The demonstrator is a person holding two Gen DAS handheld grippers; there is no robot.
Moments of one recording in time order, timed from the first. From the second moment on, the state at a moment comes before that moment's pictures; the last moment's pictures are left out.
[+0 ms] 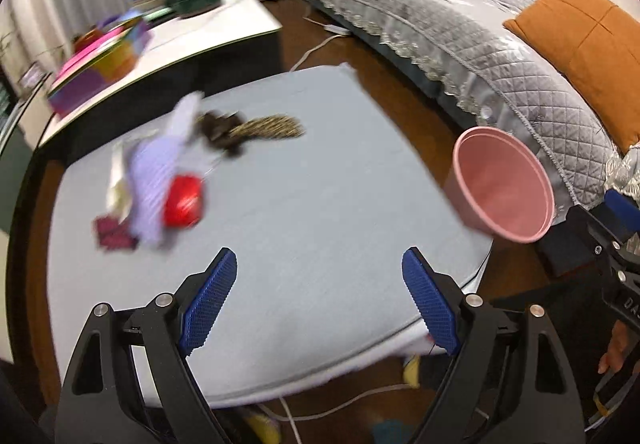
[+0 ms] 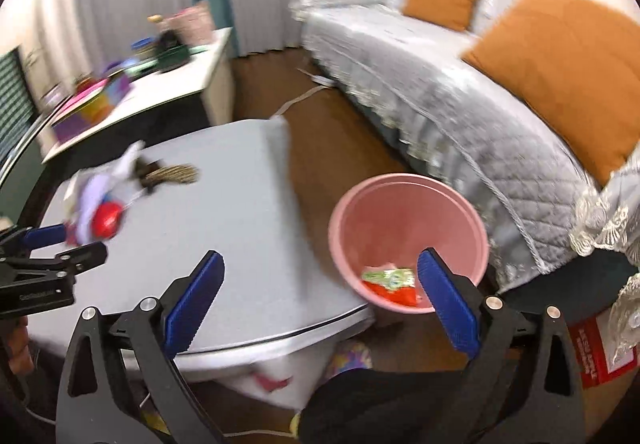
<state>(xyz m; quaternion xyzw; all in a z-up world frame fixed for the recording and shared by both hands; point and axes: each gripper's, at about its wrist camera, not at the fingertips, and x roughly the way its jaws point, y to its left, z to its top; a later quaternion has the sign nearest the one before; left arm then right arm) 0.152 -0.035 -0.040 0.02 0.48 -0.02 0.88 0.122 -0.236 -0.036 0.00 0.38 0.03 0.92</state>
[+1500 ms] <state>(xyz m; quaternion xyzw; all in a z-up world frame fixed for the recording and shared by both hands) 0.006 0.054 -0.076 -0.04 0.47 0.08 0.88 0.029 -0.100 -0.057 -0.09 0.44 0.21 0.87</state>
